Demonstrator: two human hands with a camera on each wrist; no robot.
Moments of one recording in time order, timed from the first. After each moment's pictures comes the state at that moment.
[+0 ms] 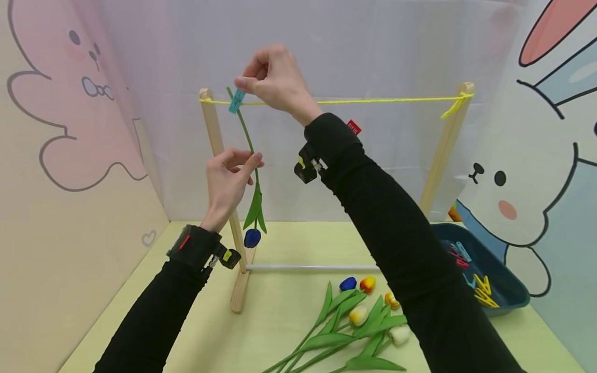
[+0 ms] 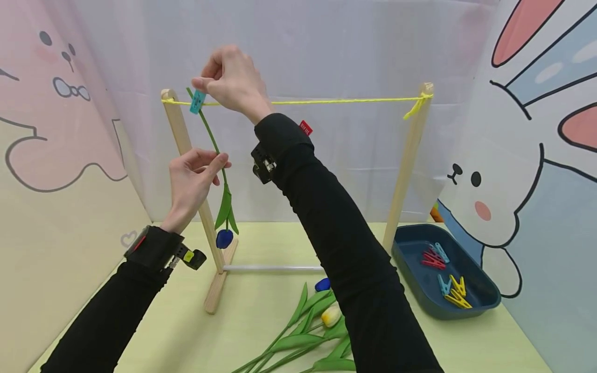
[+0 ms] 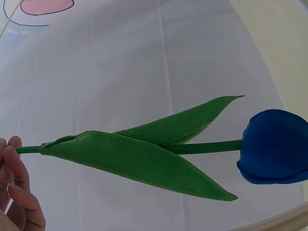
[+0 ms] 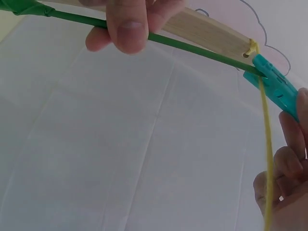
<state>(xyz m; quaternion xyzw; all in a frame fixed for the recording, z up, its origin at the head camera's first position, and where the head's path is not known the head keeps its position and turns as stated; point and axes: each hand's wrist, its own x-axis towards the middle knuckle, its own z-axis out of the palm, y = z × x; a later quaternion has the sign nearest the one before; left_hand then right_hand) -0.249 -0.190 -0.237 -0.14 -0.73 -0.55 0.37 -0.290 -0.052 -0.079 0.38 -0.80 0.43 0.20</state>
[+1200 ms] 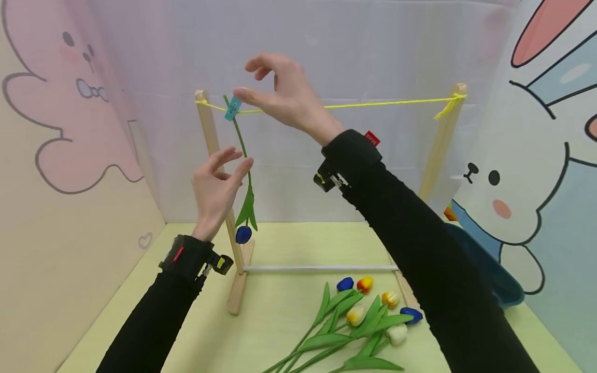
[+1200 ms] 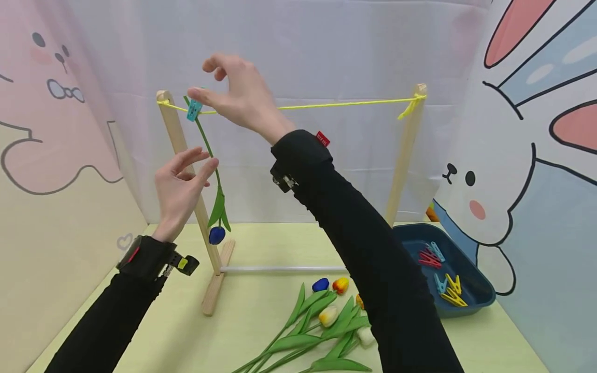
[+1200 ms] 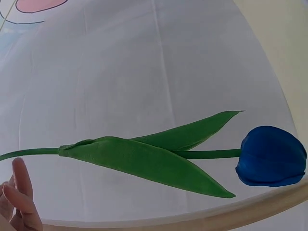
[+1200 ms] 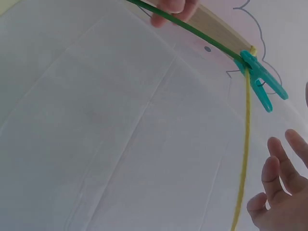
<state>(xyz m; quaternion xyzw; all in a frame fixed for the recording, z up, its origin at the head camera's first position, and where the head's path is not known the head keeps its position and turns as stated) -0.242 -0.198 -0.246 -0.09 -0.74 -0.51 0.43 -0.277 -0.027 -0.091 0.41 -0.80 0.36 0.24</state>
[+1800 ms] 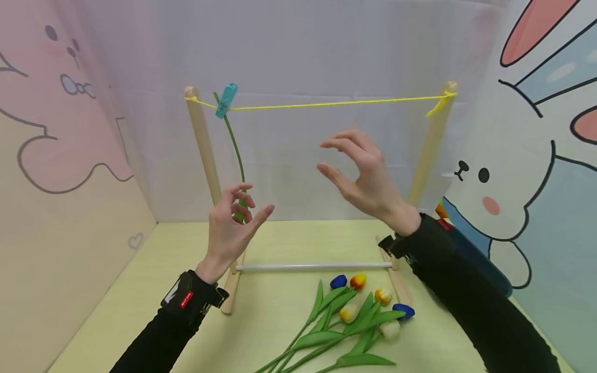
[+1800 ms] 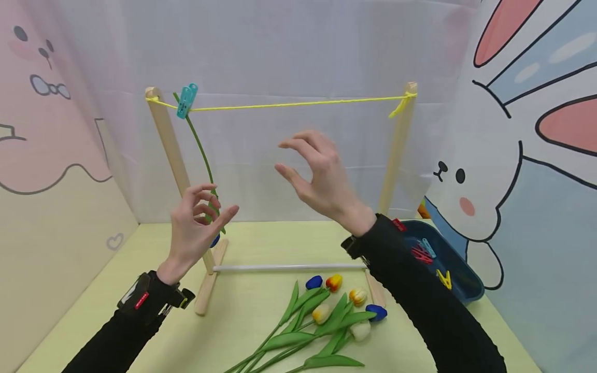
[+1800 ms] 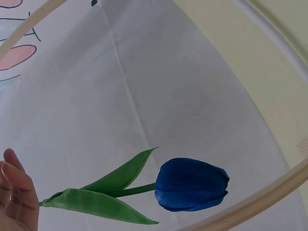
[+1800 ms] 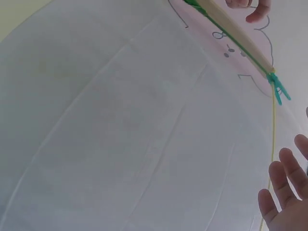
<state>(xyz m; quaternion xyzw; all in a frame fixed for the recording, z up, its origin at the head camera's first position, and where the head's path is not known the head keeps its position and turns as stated) -0.213 -0.177 -0.301 -0.23 -0.77 -0.41 0.43 -0.248 0.085 -0.202 0.47 -0.71 0.33 0.41</state>
